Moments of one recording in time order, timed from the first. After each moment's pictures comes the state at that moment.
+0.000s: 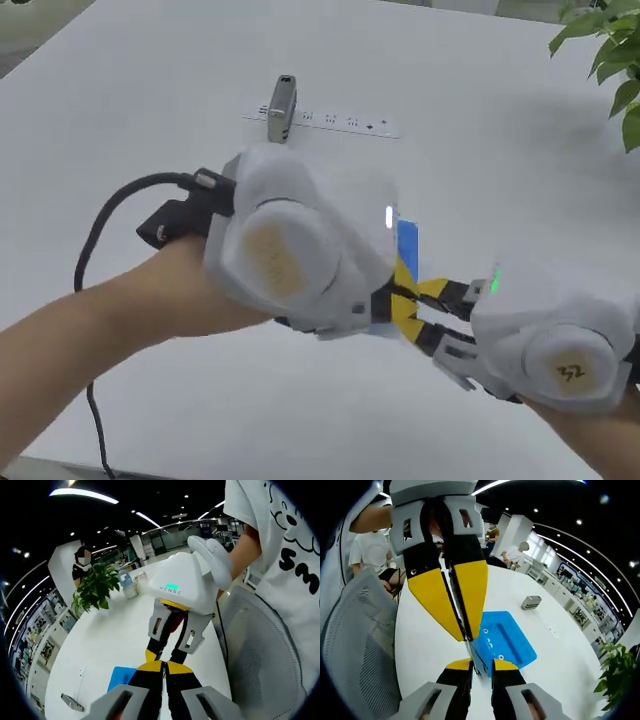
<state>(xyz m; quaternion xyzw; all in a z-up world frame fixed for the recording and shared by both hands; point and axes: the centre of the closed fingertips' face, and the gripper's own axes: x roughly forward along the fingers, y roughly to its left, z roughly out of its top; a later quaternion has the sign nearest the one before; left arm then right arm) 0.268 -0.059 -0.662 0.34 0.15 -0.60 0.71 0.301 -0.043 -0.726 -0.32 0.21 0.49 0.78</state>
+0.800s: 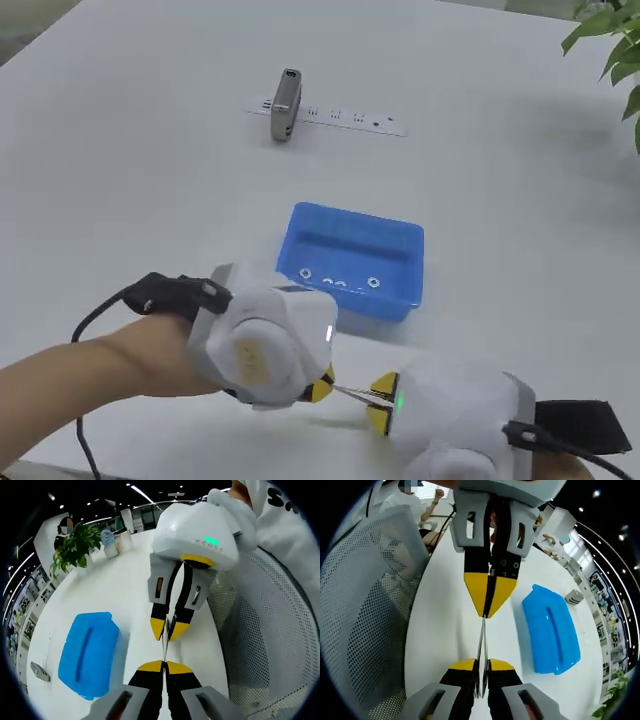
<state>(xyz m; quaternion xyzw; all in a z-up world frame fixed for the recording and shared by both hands) 0.253 0.000 -0.797 0.35 0.29 -0.60 0.66 0.256 -0.029 -0.827 -0.45 0.25 0.56 0.65</state>
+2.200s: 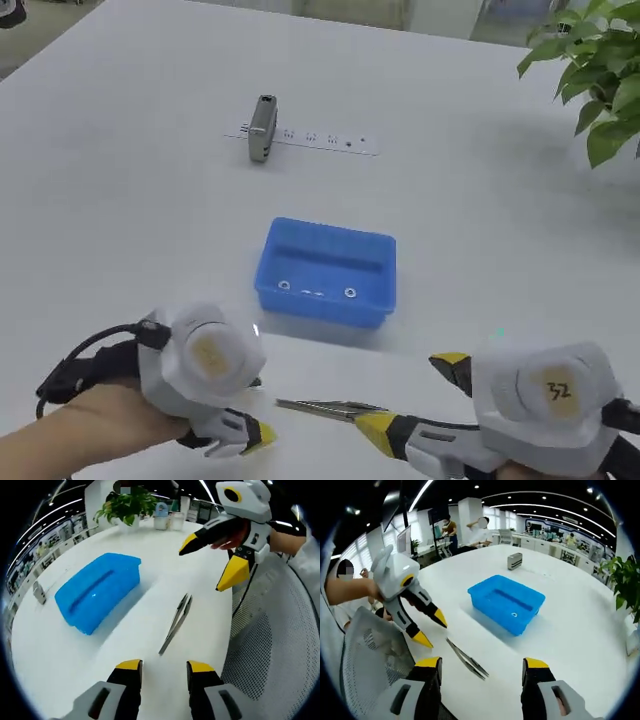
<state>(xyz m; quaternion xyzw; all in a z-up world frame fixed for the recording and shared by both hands) 0.240 0.045 -0.814 0.18 0.42 -0.43 0.78 0.268 -0.073 -0.756 -0.09 0.35 0.38 0.85</state>
